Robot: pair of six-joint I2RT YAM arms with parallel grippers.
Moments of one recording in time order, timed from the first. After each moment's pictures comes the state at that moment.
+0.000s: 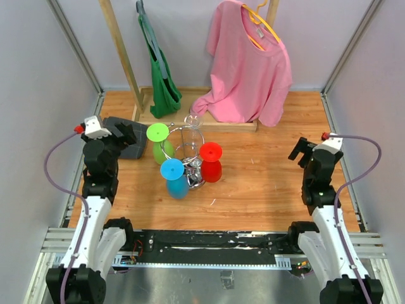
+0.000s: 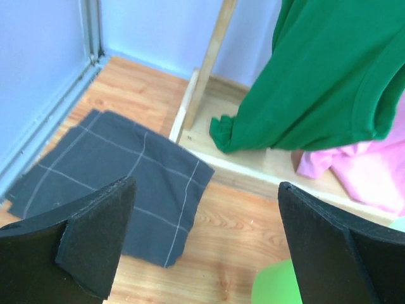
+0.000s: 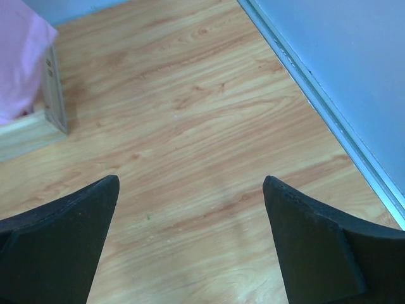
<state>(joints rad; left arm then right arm) 0.02 0.77 0.52 0.22 -0.14 -0.28 0.01 0.68 0.41 0.04 0.35 0.16</state>
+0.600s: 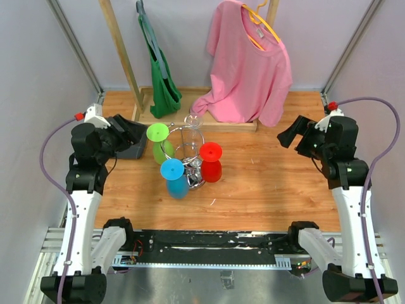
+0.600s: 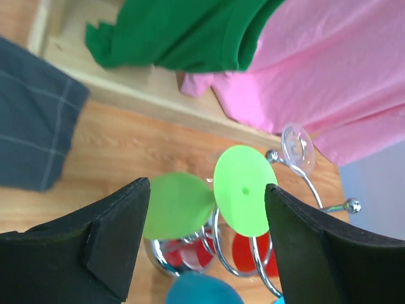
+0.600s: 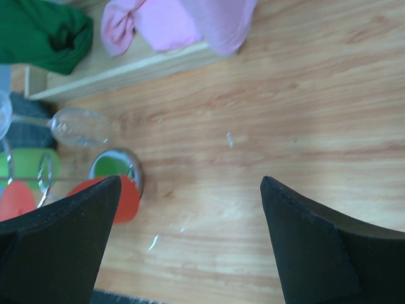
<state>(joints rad) 0.05 0.78 0.93 -0.37 0.26 -0.55 0.01 0.88 1.14 -0.75 -0.16 0.40</state>
